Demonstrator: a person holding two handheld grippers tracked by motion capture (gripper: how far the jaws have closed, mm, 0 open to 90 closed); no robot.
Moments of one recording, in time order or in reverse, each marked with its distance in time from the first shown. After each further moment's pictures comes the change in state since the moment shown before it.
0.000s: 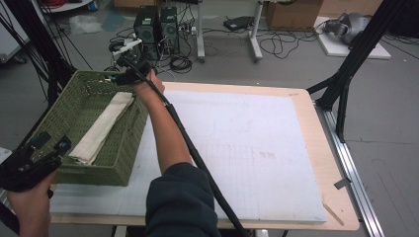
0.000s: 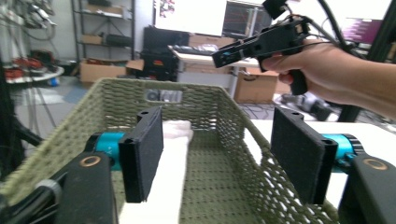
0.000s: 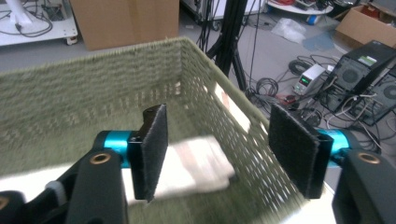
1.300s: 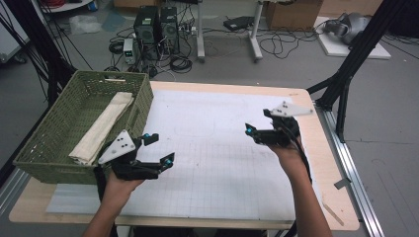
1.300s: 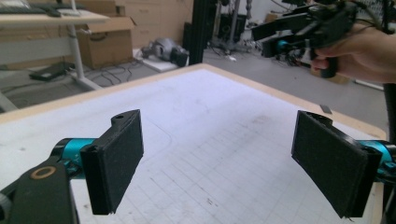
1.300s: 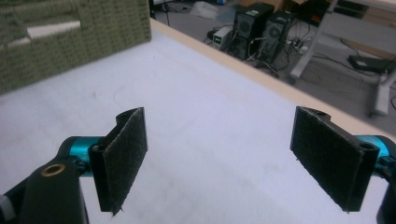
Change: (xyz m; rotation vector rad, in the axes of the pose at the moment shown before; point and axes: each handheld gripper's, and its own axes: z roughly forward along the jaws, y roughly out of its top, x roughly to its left) left arm -0.166 -0.038 0.099 0.206 -0.616 0.111; right arm -0.044 -0.252 -0.342 -0.038 -0.284 0.169
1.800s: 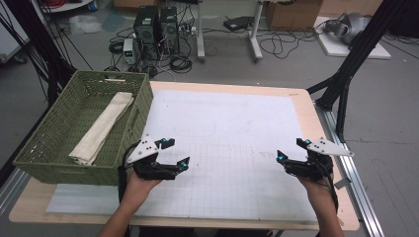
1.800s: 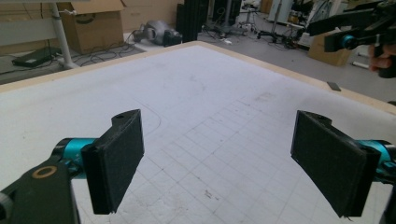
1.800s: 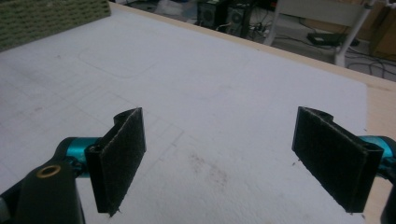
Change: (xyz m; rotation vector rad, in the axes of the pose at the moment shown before) left arm 0.001 -0.032 0.040 0.048 -0.013 0.017; right arm -0.015 -0.086 -0.068 -0.008 -0.136 0.110
